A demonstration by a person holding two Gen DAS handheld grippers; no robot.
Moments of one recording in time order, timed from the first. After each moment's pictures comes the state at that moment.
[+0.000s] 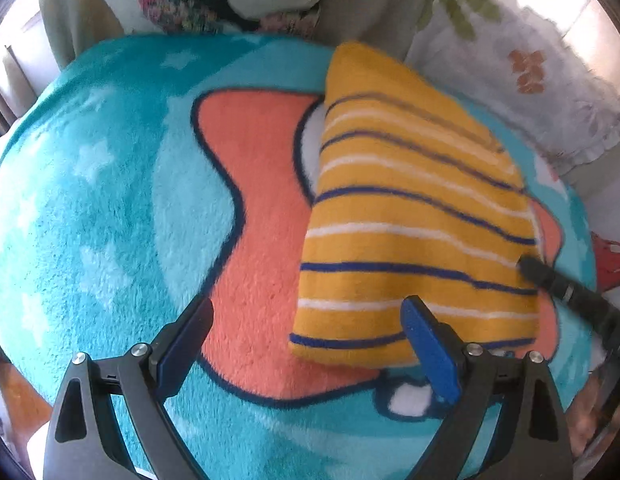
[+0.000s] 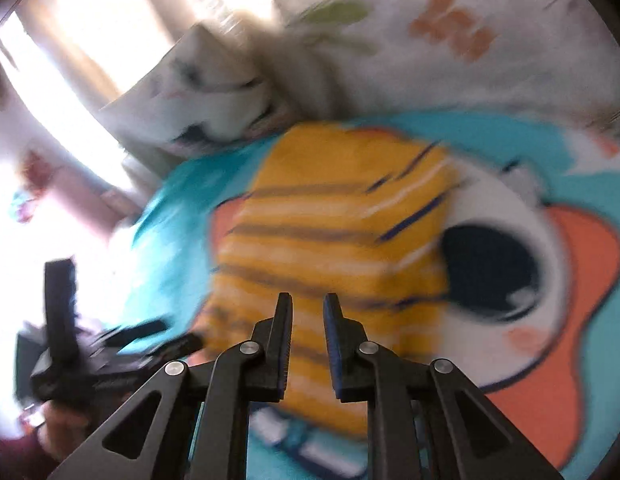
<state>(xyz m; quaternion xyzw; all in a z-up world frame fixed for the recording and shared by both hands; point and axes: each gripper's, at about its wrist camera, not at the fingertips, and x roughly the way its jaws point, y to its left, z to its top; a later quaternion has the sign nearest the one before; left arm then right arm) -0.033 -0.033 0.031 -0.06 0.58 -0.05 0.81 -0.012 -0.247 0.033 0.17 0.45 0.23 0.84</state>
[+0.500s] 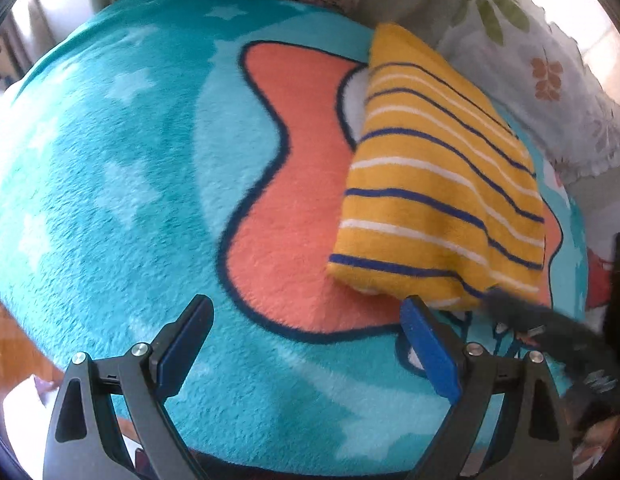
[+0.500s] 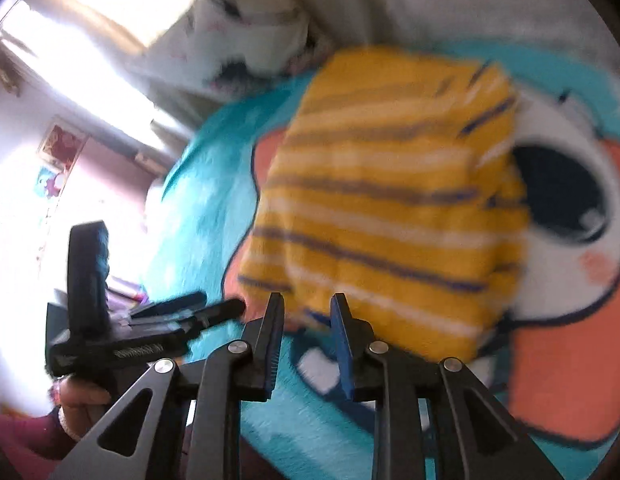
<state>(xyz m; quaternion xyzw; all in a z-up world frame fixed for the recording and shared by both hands) -0.079 0.000 0.032 -0.12 0.59 -0.02 0.80 -0.028 -0.215 -0.001 0.17 0.51 0.27 0.79</state>
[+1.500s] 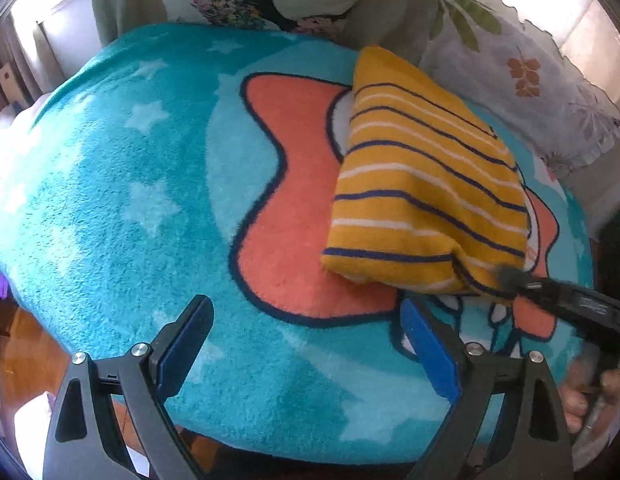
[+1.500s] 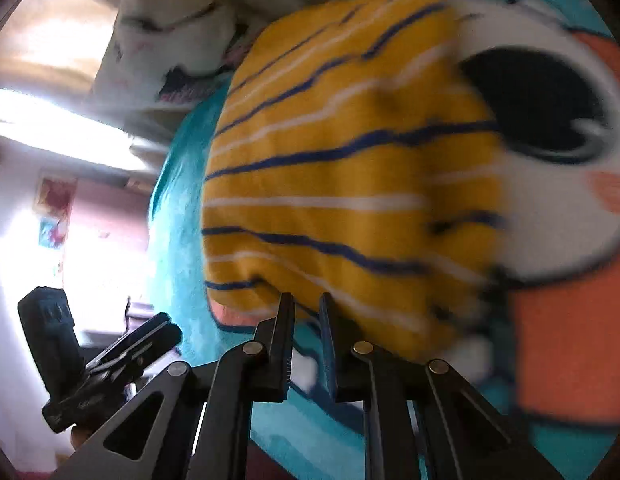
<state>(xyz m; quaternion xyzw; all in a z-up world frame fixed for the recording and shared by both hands) -0.111 -0.006 0.058 -0.09 0.56 -0.02 0.83 -0.017 -0.253 -0.029 0.26 0.53 0.22 0.77</state>
